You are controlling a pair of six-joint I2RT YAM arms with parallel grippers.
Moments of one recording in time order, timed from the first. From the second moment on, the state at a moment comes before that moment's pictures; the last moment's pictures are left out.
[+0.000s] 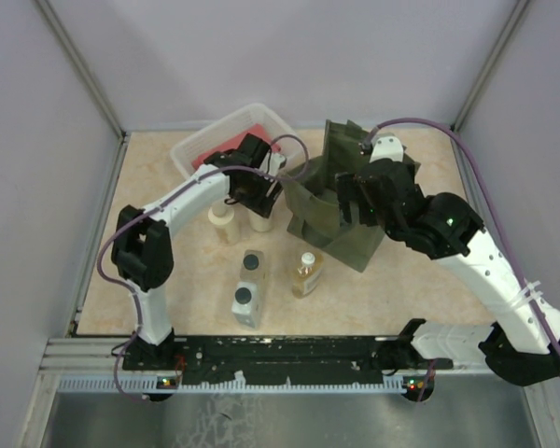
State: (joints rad) left arm -0.57 1.94 1.65 -0.80 0.01 0.07; right arm 0.83 1.13 1.57 -1.15 0.56 0.40
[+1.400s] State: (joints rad) left arm -0.59 1.44 1.90 -0.76 0.47 -0.07; right arm 0.75 1.05 1.42 -1.12 0.70 0.51
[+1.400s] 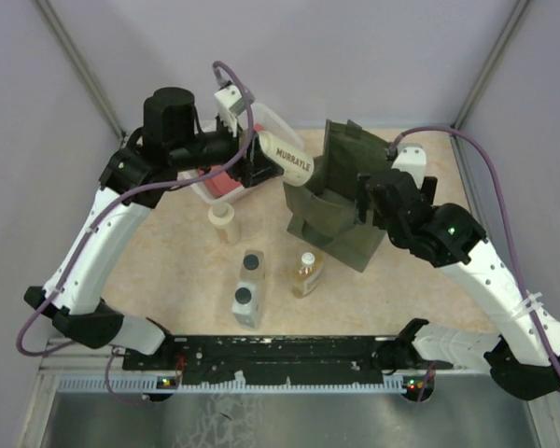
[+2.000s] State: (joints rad) left arm -0.81 1.78 2.07 -0.62 0.37 -0.03; right arm 0.75 1.02 1.47 -1.19 0.73 0.56
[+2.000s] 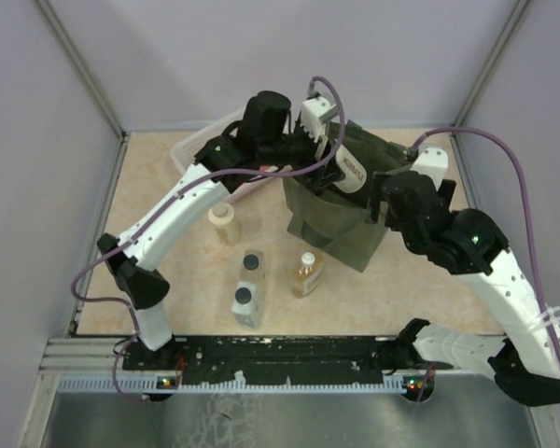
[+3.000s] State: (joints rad) left arm -0.99 2.17 2.33 -0.76 -0.07 0.22; right arm 0.75 0.89 1.53 -1.36 0.78 0.61
